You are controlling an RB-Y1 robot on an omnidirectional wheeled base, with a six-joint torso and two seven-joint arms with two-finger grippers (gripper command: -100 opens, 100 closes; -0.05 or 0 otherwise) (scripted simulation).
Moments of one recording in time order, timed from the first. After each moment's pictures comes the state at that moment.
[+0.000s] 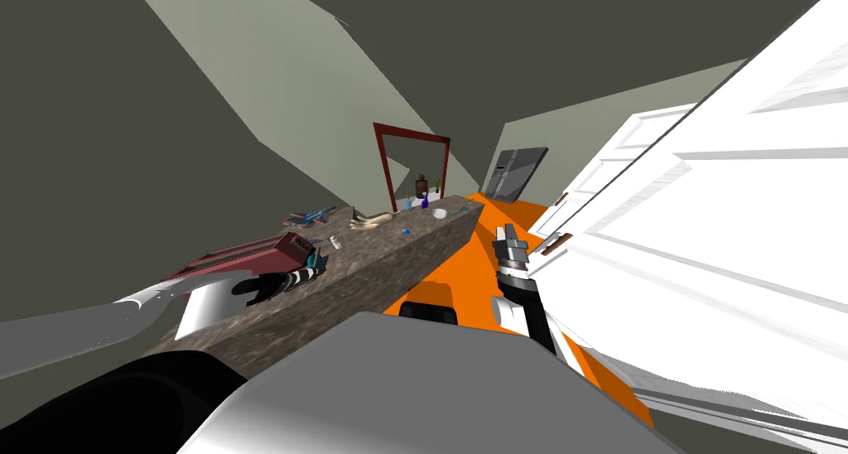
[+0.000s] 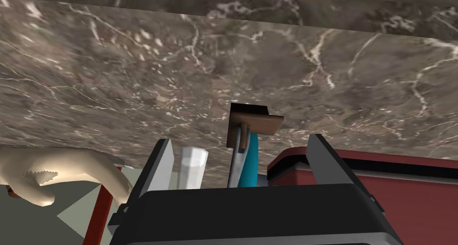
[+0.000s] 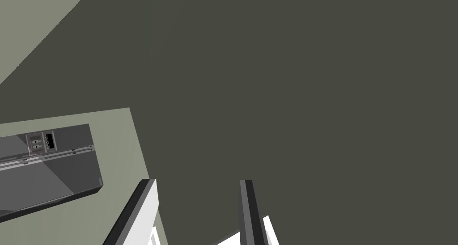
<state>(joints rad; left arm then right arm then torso) 0.78 1.72 -0.23 -1.62 0.52 0.13 0.16 0.46 -0.01 -0.02 -2.21 0.10 -0.44 -0.07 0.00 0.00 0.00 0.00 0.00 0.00</state>
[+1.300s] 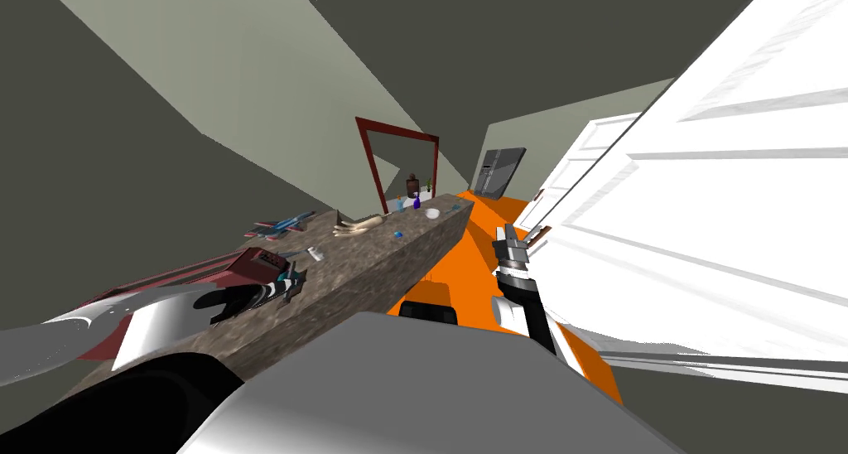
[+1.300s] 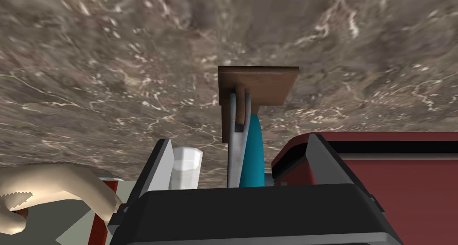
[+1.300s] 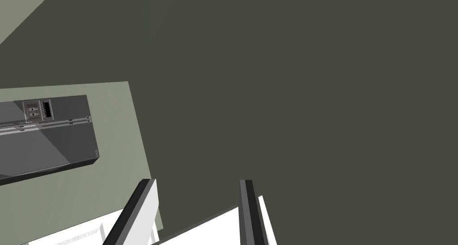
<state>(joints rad) 0.90 1.73 -0.22 -1.50 0.62 0.06 0.08 0.46 -0.01 -0.02 -2.21 0.10 -0.44 -0.07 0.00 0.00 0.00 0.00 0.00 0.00</state>
